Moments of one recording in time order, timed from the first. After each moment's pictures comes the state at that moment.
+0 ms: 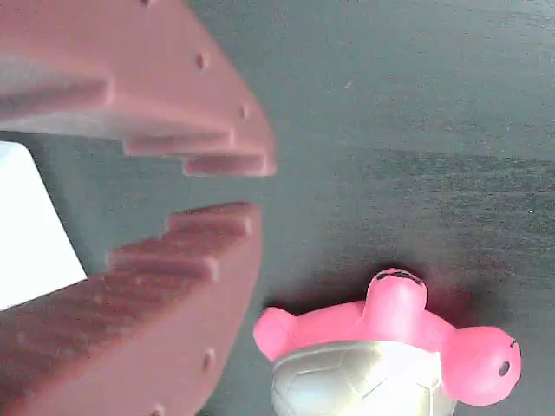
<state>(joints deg) -6.8 186.2 167.9 71.9 1.1</state>
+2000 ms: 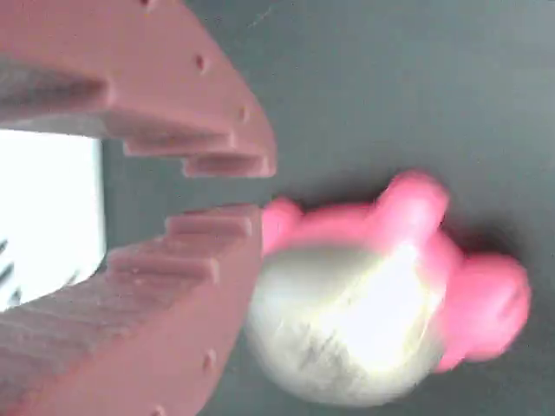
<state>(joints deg) -4.8 122.6 119.9 70.6 -15.5</state>
